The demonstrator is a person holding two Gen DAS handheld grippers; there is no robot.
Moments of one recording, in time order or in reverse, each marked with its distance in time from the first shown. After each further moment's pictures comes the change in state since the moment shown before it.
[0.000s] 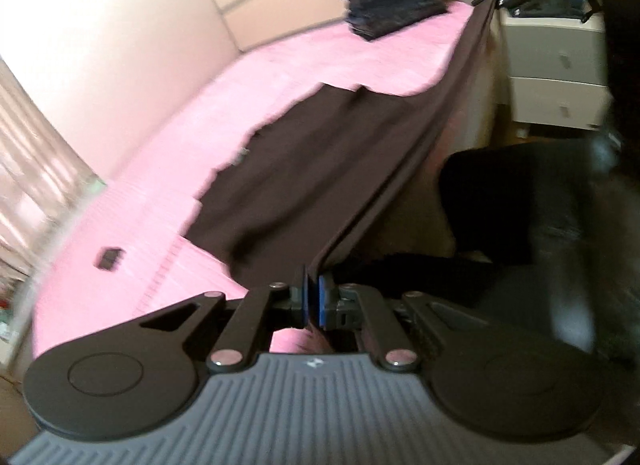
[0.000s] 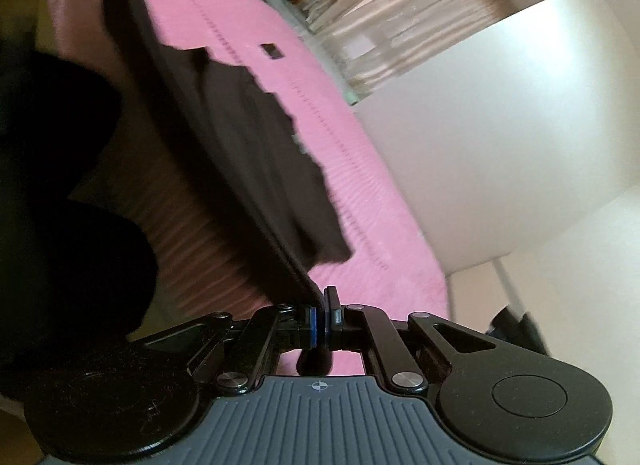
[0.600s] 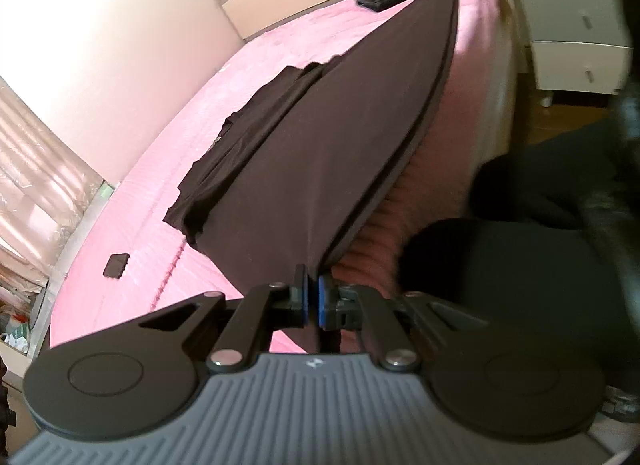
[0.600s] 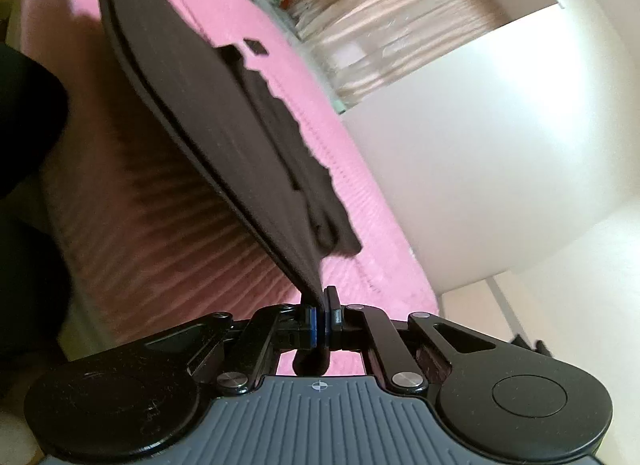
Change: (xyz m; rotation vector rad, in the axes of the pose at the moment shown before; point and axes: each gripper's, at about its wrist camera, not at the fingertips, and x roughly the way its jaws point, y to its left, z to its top) left arm 0.054 -0.027 -0.016 0.064 0.045 0.026; right arm 0.078 0.020 -0.021 -0.004 -0.050 -0.036
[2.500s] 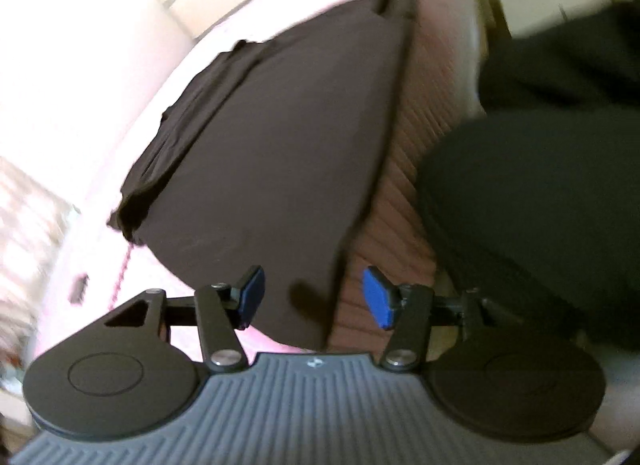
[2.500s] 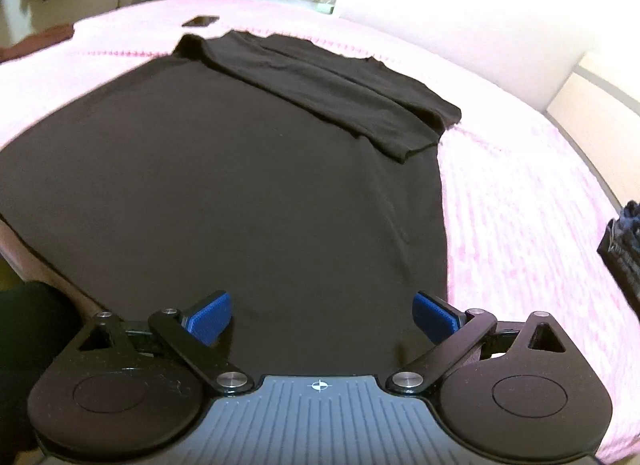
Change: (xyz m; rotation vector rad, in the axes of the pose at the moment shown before) left arm 0.118 -0.034 -0.040 0.185 0.009 -0.028; right arm 0.122 -0.009 0.022 0.667 0.264 0.338
